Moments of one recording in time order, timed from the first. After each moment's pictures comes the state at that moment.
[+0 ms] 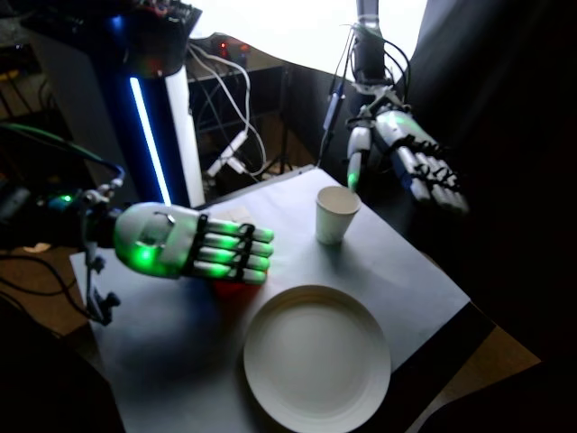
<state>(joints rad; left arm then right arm) 0.72 -0.91 1.13 -0.13 -0.86 1.03 -0.92 -1.05 1.00 -0.08 0.81 -0.77</state>
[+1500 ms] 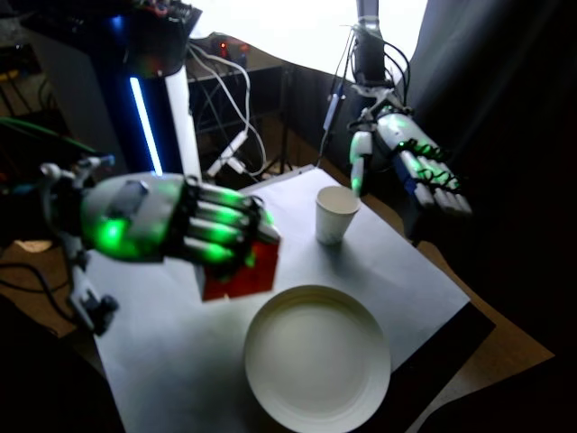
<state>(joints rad) 0.74 -0.92 1.14 -0.15 -0.87 1.03 -0.73 -1.03 1.12 -0.05 0.94 -0.78</state>
